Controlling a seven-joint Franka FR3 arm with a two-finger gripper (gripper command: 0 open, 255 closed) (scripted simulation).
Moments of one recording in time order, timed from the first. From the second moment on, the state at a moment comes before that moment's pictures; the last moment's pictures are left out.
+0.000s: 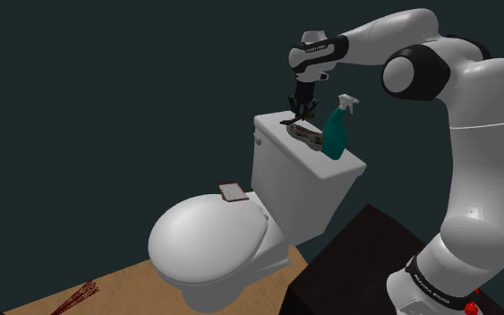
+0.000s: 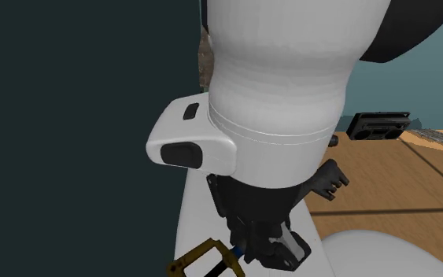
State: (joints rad) arm -0.25 0.59 -0.15 -1.34 0.06 1.88 0.80
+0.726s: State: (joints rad) arm -0.25 0.58 -0.16 -1.21 0.06 1.74 0.80
